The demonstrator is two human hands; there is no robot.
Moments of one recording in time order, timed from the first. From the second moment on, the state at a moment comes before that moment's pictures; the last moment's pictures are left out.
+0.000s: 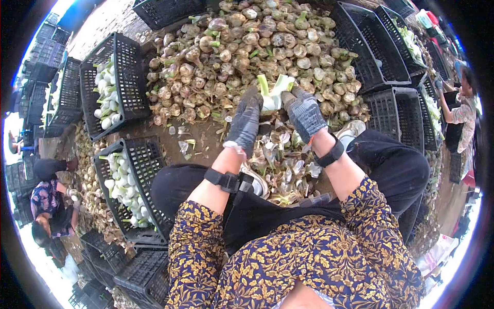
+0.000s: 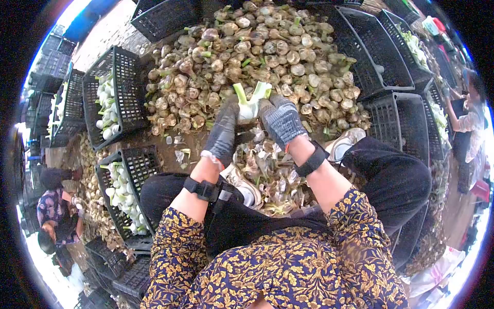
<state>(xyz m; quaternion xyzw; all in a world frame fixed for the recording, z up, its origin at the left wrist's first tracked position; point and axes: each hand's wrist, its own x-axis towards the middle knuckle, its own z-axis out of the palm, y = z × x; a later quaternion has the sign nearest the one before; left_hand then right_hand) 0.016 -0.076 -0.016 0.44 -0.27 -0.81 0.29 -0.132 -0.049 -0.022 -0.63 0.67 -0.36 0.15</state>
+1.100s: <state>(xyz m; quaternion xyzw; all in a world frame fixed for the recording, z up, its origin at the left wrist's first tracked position) 0.029 -0.084 -0.028 0.42 -0.60 -0.53 0.43 -0.121 -0.046 0.024 -0.36 0.60 -0.28 0.65</state>
